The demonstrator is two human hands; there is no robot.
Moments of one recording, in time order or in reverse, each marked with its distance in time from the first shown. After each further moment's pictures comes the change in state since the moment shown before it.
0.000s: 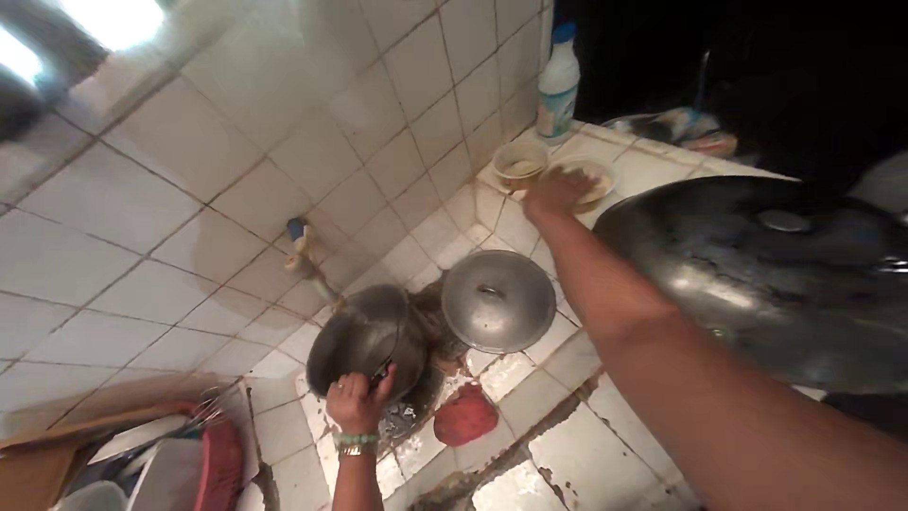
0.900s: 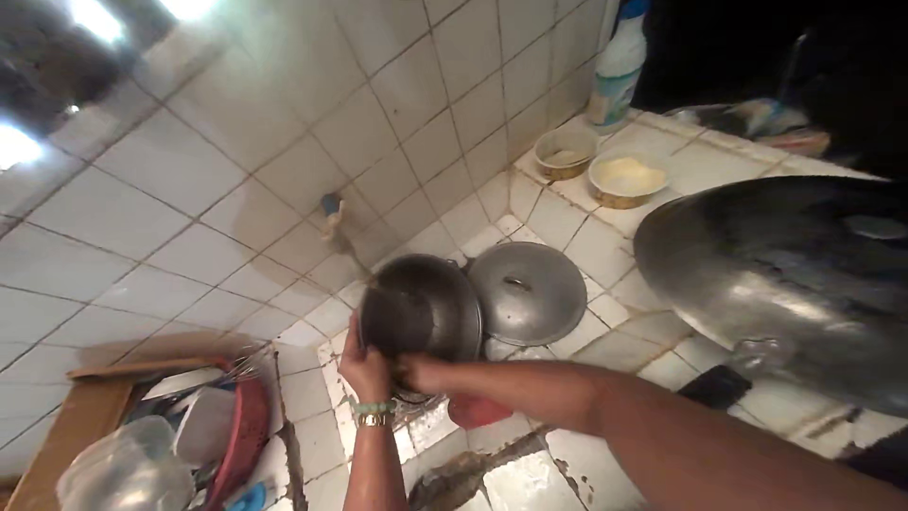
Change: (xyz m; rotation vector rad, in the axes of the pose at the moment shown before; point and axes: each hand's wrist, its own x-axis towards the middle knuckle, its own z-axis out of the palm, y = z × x) left_hand 0.054 0.022 -0.026 -0.563 -0.259 -0.957; right_hand -0.278 -0.082 0.149 0.626 -1.136 -0.798
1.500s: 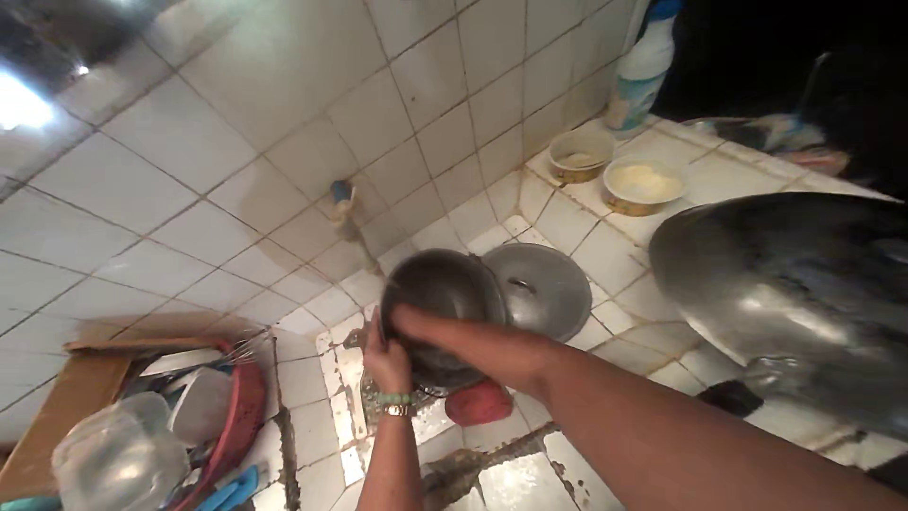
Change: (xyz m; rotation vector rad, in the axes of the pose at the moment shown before) left_hand -0.020 -0.004 0.025 0.071 0.003 -0.125; right_hand 0.049 -0.031 -0.048 -0.423 0.145 0.065
